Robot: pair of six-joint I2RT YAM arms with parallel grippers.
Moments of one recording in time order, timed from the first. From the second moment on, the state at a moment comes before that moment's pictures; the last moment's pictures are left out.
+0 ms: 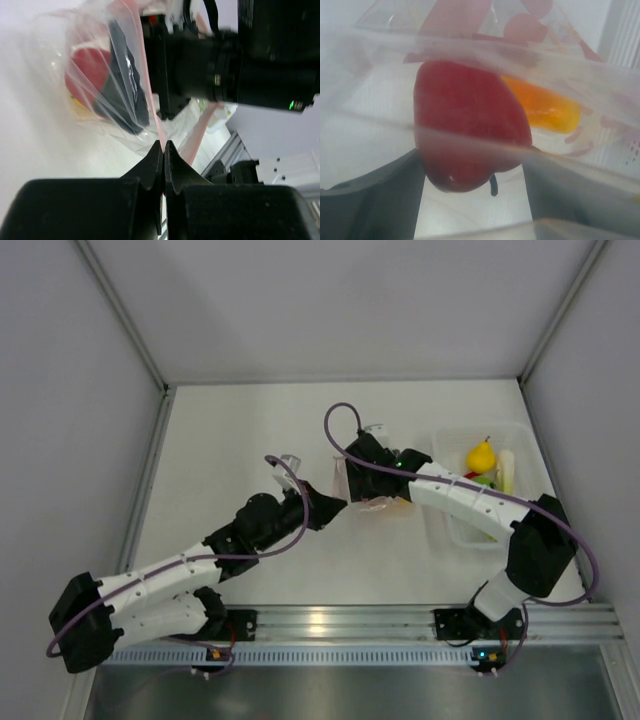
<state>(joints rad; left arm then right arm) -0.93 1.00 0.56 0.33 -0.04 -0.76 0.82 1.57 1.28 -0.73 0.40 0.54</state>
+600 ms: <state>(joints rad) -0.99 1.13 0.60 0.32 -0.20 -0.77 0.93 1.49 1.24 -0.74 0.50 0.55</state>
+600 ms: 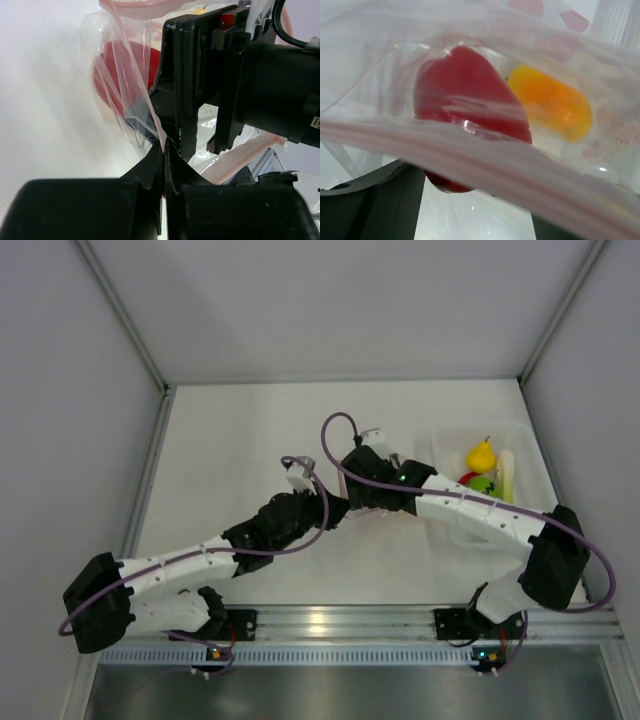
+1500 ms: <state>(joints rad) -1.15 1.16 0.68 0.34 -0.31 -0.63 0.92 1.57 1.35 -0.85 0.71 0.71</state>
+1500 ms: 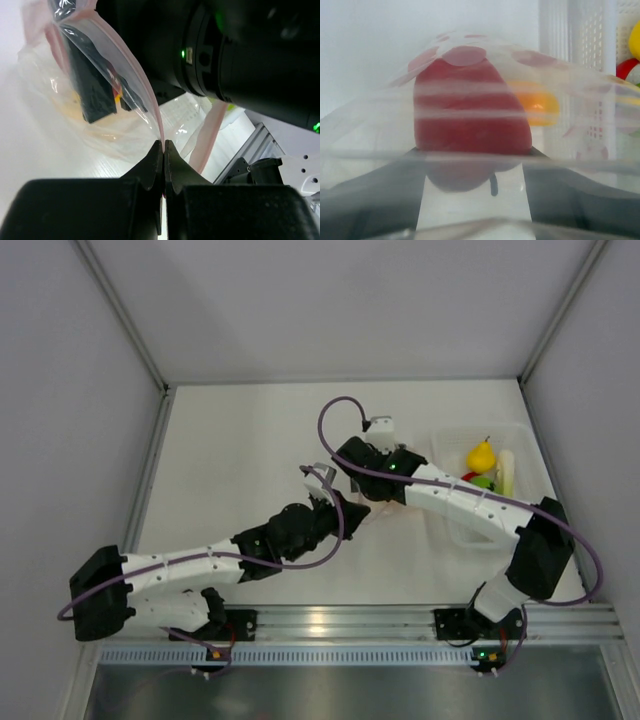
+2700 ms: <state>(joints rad) -1.22 1.12 0.58 0.39 -0.70 -0.92 0.80 1.39 1.25 -0.88 0.51 0.68</state>
